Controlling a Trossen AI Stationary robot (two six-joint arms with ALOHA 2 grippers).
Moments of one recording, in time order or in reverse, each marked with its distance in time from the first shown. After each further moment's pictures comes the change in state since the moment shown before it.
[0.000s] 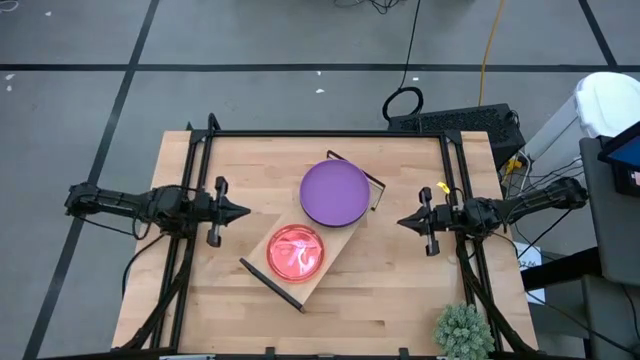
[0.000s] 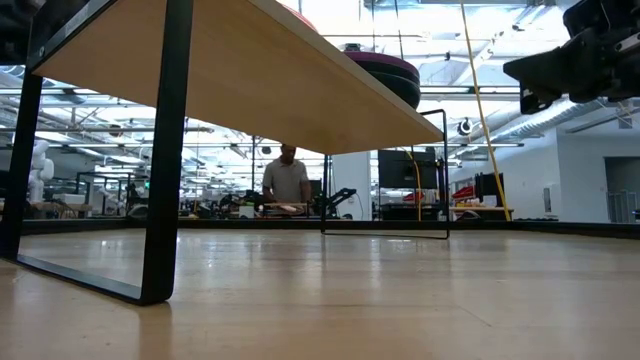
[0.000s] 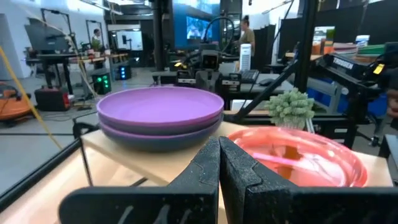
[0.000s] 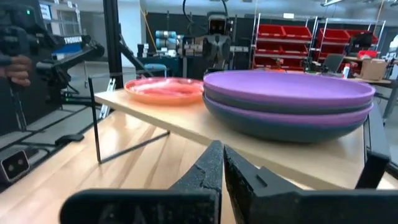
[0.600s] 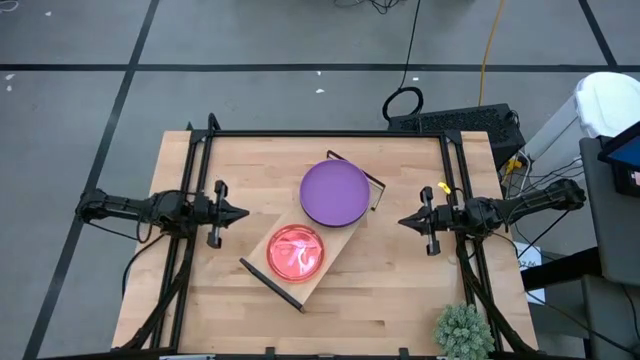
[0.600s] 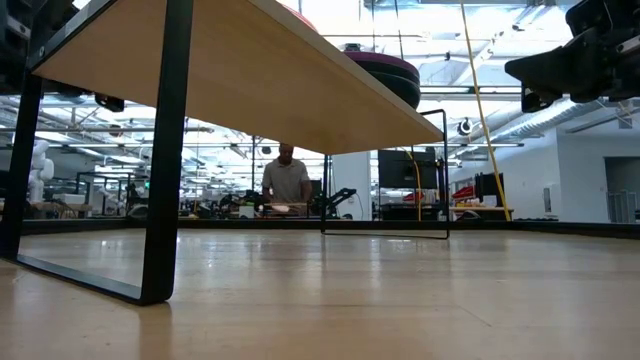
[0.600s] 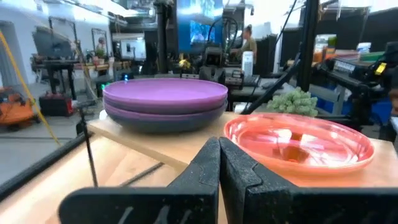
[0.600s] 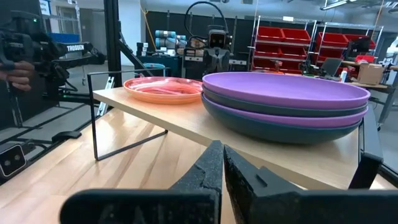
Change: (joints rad) left arm 0.000 -0.204 -0.151 -0.001 -0.009 0.000; right arm 0.000 -0.046 0.000 -0.044 0.003 -0.027
